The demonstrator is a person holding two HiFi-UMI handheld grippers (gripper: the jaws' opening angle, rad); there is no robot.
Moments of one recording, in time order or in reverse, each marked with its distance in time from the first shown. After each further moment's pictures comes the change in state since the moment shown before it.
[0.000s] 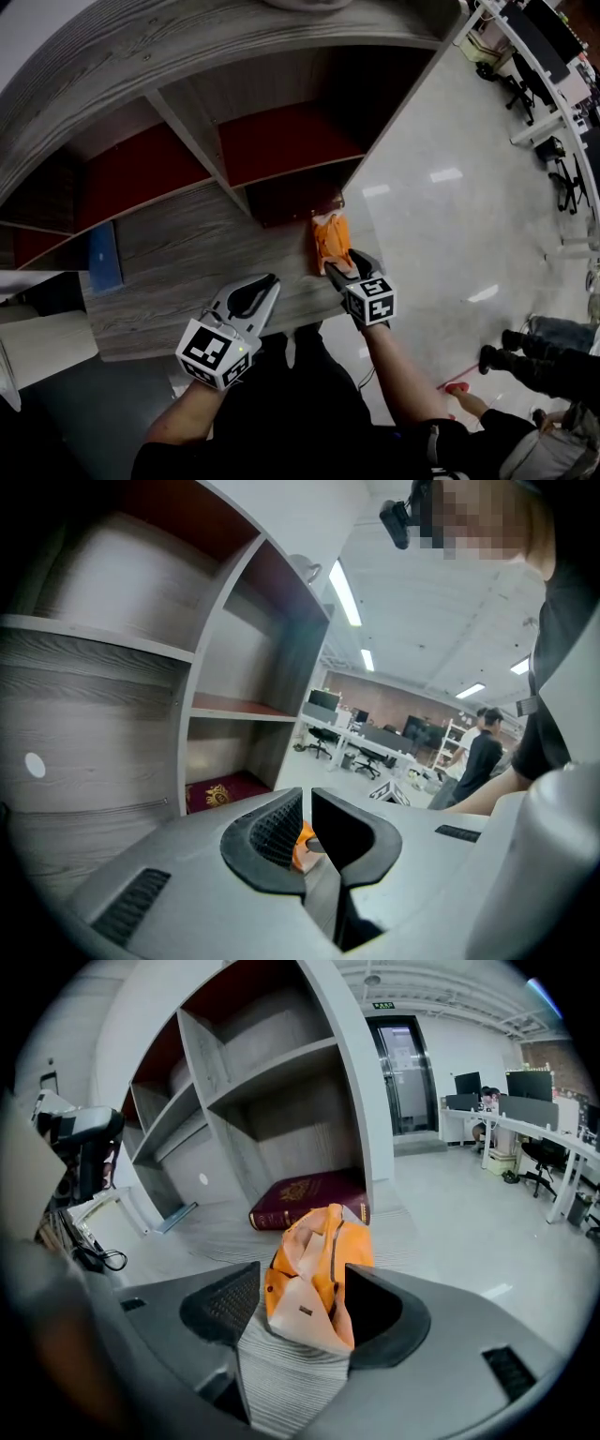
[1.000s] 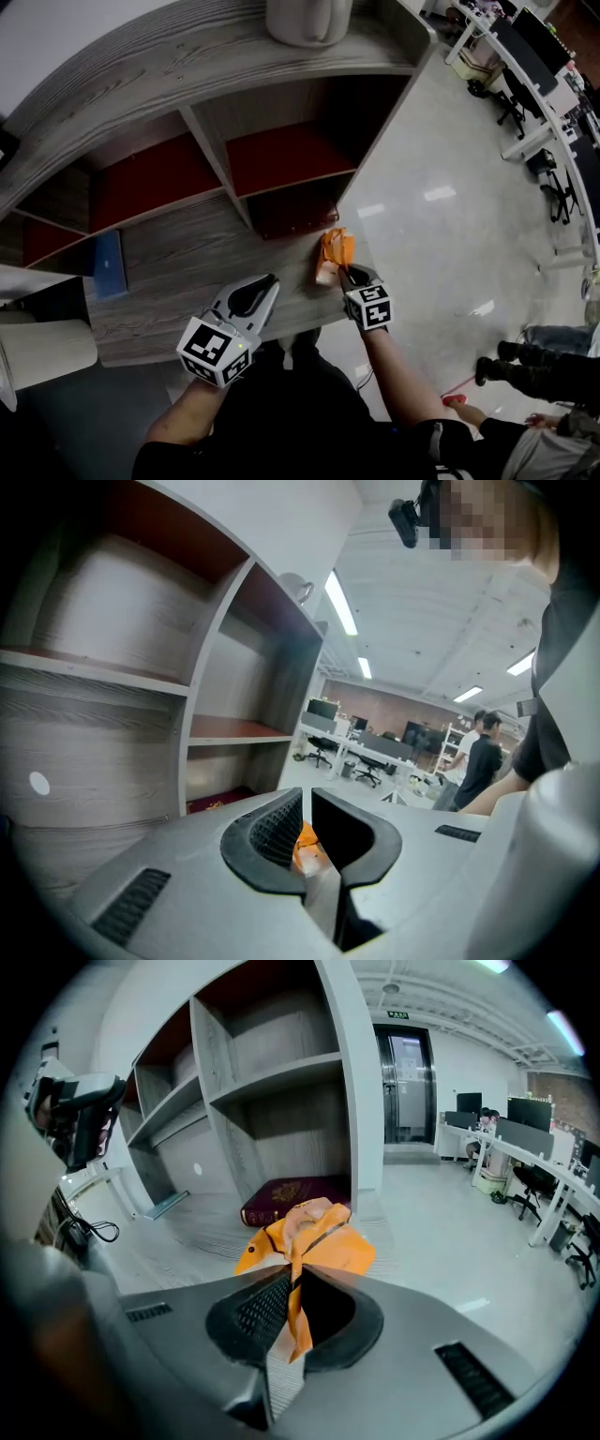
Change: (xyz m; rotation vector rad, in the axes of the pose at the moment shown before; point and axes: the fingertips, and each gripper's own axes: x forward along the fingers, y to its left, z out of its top) left arm -0.013 -0.008 0.028 0.018 -0.053 0.006; right arm -0.021 -0.013 0.002 -0.081 0.032 -0.085
